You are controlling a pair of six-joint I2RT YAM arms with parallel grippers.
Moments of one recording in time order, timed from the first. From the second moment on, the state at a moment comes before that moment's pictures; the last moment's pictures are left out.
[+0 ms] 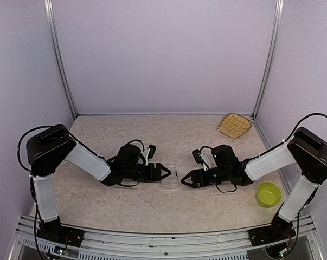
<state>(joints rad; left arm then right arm) -0.82 1.97 0.83 0.63 0.31 -0.70 0.73 1.69 0.62 0.39 -0.38 0.49</state>
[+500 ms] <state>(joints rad) -0.82 2.03 0.98 0.59 0.36 -0.67 0.72 1.58 0.60 0.32 -0.33 0.41</state>
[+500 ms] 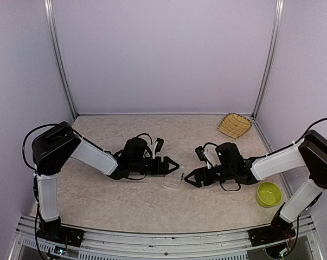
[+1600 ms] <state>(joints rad) -0.81 1.46 0.75 0.37 0.14 -0.55 0.94 1.74 0.86 -0.06 0.24 0.12</state>
